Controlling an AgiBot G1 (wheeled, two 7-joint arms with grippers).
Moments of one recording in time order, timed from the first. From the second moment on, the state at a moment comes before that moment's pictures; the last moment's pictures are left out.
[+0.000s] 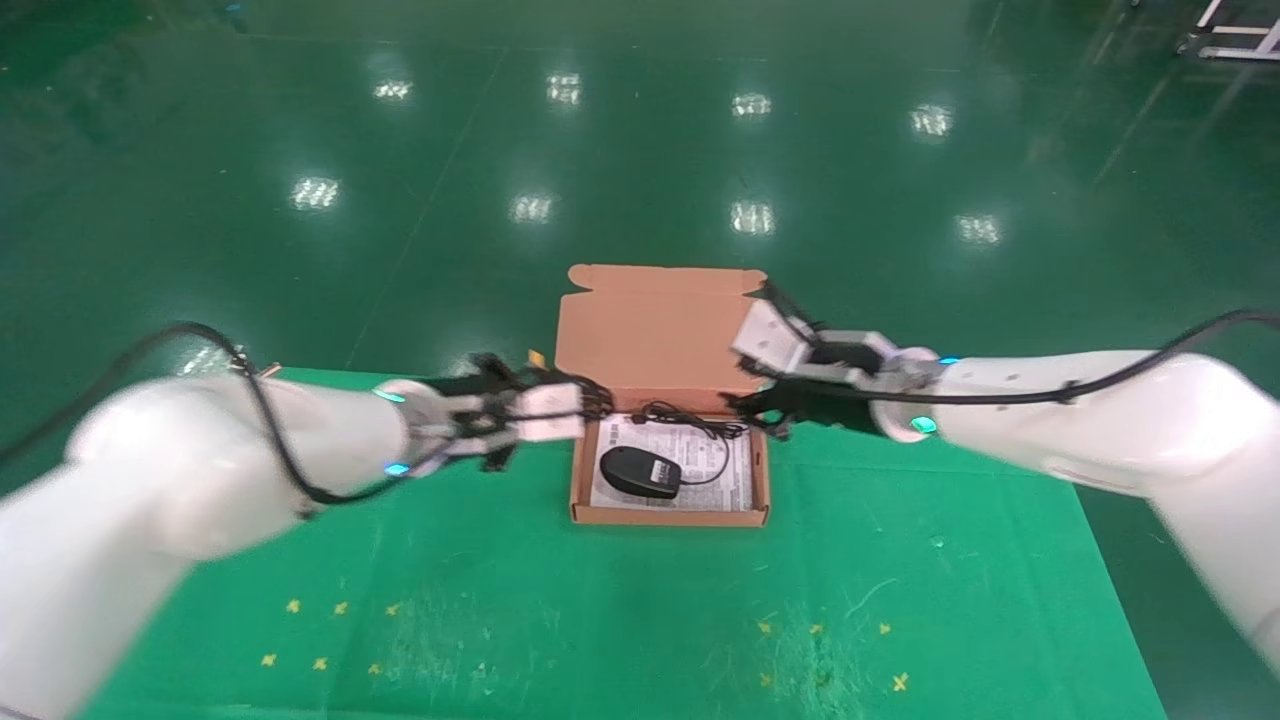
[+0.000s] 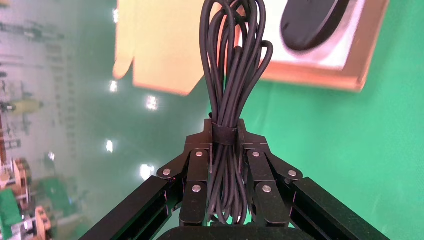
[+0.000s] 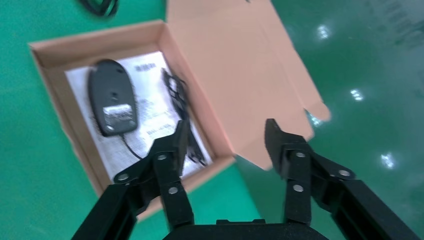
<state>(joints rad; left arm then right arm) -1.43 1.26 0.90 -1.05 2.49 0.83 -0.59 1.56 -1.15 -0.92 0.65 -1.62 -0.67 0.16</state>
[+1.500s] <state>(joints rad) -1.44 1.36 1.27 -0.87 2.36 0.45 -0.70 1.55 -0.78 -0.95 1.20 -1.89 -0.70 0.61</state>
